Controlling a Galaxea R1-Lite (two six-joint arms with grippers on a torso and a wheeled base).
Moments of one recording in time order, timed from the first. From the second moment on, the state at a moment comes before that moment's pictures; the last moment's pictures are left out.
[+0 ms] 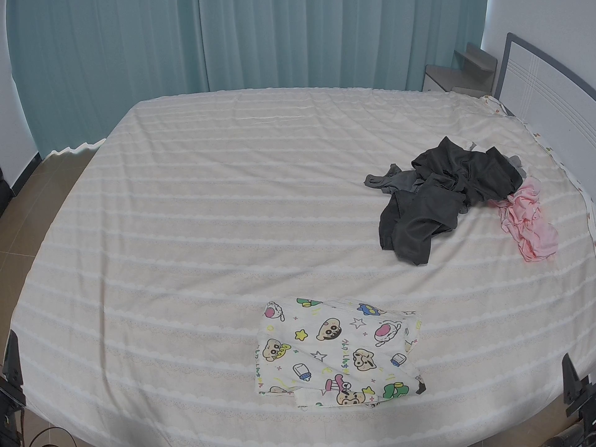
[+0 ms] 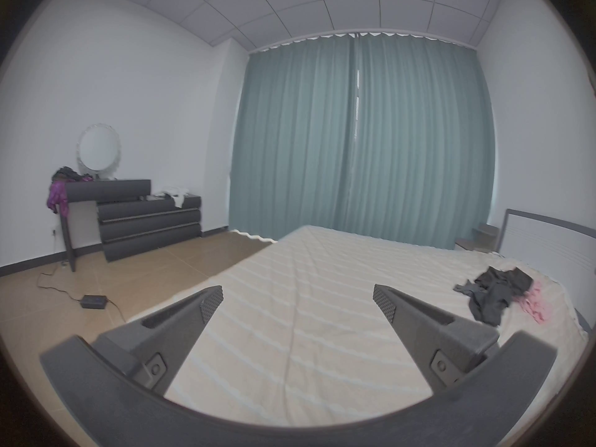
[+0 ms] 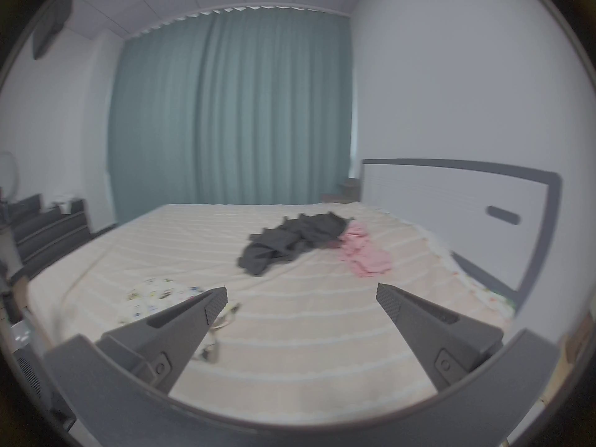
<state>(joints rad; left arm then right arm) -0.19 0.20 -0.09 -0.19 0.61 -0.15 -0.15 0.16 -0.02 -0.12 0.00 -0.03</state>
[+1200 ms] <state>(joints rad) -0.21 0.10 -0.02 -0.01 0.18 -0.19 -0.20 0.10 -0.02 -0.06 0.24 0.06</state>
